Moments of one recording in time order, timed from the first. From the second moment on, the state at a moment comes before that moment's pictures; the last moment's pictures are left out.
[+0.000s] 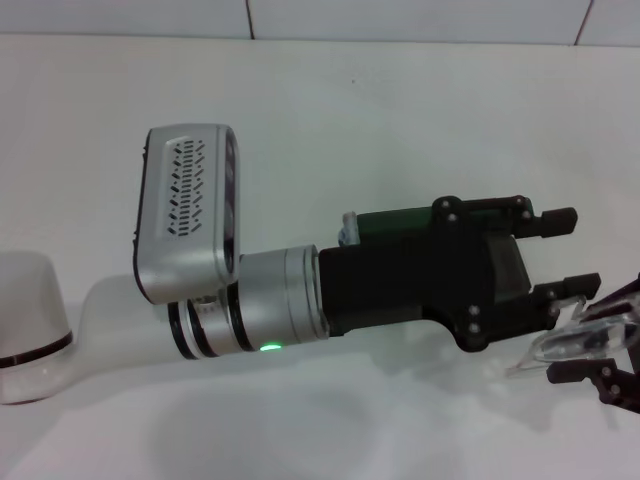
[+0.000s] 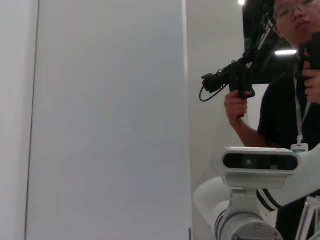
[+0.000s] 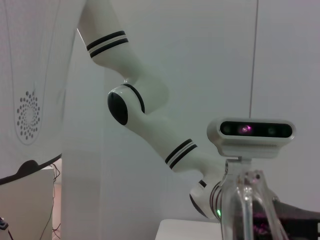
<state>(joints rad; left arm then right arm) -0.54 -2.10 2.09 0.52 0.52 1.40 -0.74 0.41 1.97 -0.90 -0.67 -1.75 -2.06 0.94</state>
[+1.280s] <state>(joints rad) -0.54 -2.10 2.10 0.52 0.51 1.40 -0.72 0.42 1.97 -0.90 -0.68 -1.75 -2.05 0.95</state>
